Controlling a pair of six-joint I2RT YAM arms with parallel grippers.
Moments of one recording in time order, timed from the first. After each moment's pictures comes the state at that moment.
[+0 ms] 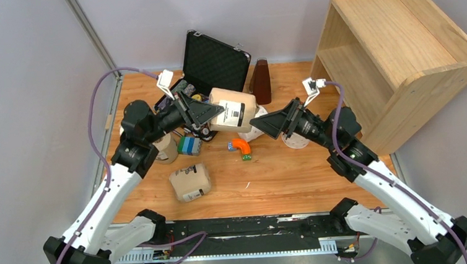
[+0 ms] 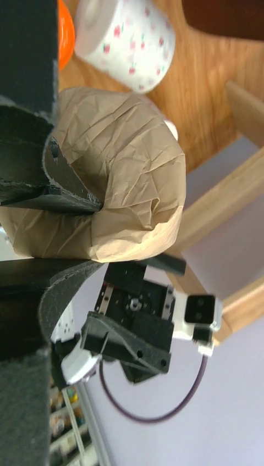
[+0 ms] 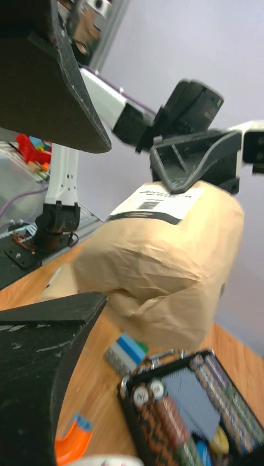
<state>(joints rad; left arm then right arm) -0.45 0.94 0.91 0.17 0.59 -0.98 0.63 0.91 0.84 0.23 -0.41 0.92</state>
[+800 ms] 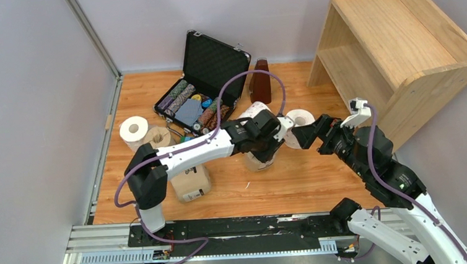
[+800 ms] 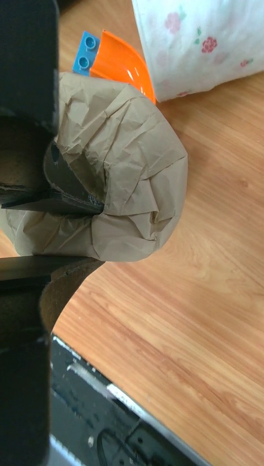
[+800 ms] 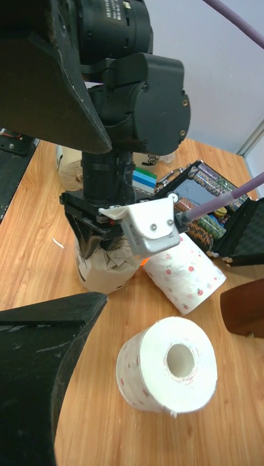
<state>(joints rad) -1.02 1.79 1.49 -0.63 0.05 -0.13 0.63 0.58 0.96 -0.62 0.18 0.66</state>
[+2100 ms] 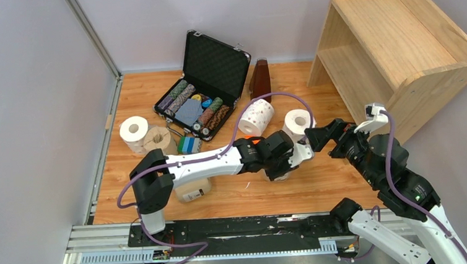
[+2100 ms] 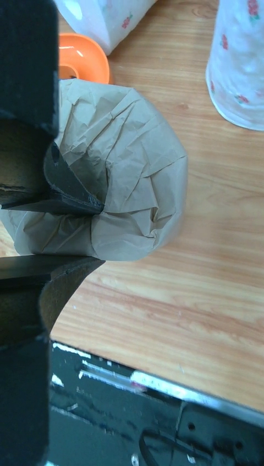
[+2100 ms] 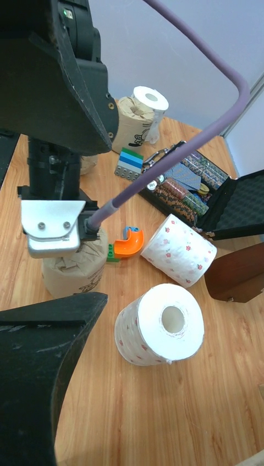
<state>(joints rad) -1.21 1.81 1.43 -0.48 0.07 0.15 0.63 0.50 1.00 -0.73 0.30 0.61</state>
